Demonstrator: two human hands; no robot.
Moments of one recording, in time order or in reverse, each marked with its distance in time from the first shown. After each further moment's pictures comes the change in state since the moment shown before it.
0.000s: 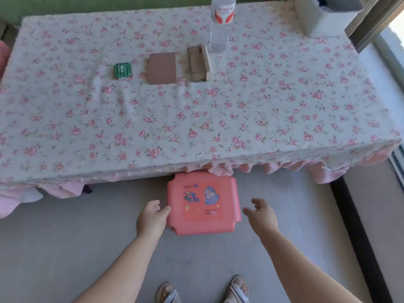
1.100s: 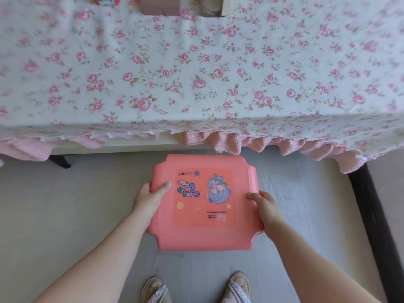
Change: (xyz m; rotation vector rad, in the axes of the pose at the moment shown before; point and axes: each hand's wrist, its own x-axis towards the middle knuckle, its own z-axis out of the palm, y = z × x) left_hand 0.154 -0.114 0.095 -0.211 -0.139 -0.038; right_hand 0.146 0.097 0.106 0.339 -0.110 0.119
